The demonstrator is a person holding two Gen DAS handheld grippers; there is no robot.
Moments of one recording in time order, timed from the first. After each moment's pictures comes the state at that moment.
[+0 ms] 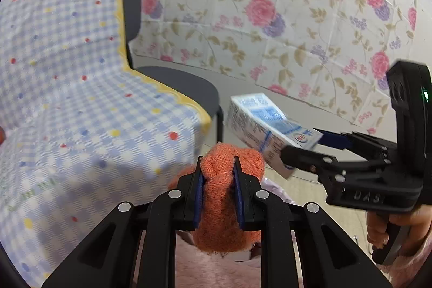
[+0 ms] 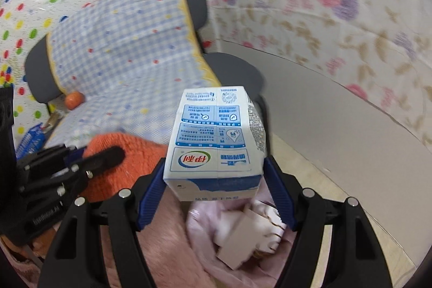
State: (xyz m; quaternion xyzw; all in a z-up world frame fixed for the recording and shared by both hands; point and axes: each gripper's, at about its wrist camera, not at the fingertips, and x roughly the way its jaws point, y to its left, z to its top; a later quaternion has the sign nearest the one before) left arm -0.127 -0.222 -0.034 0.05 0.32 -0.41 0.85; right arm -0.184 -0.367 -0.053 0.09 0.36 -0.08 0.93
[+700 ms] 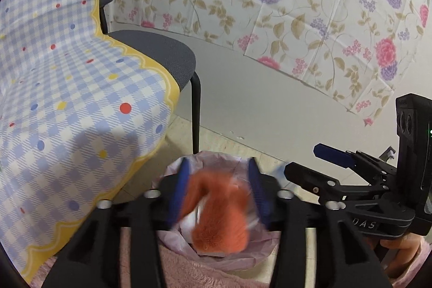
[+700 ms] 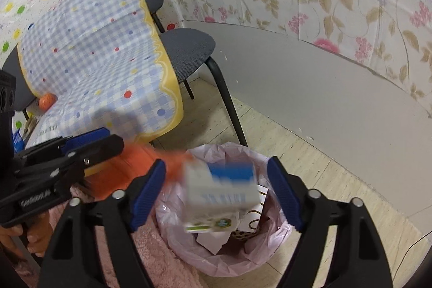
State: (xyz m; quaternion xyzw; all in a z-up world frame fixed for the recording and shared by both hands) left arm -0.115 -0.280 -0.075 0.05 0.39 -0.42 0.82; right arm -0.207 -0.422 -0.104 0.14 0.39 -0.12 0.90
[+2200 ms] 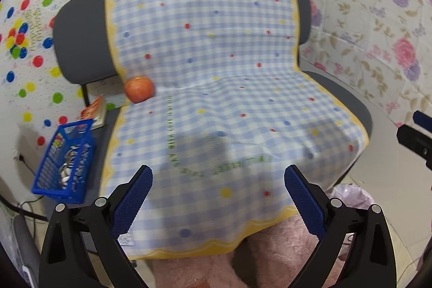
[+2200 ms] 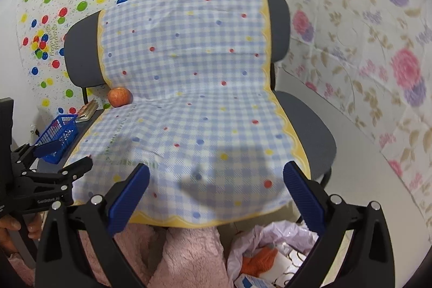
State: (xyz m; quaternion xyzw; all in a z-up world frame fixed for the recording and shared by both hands) left arm -0.074 -0.028 0.010 0.03 0.37 -0.06 0.93; right arm -0.096 -0.239 0.015 -0.02 0.34 0.04 0.94
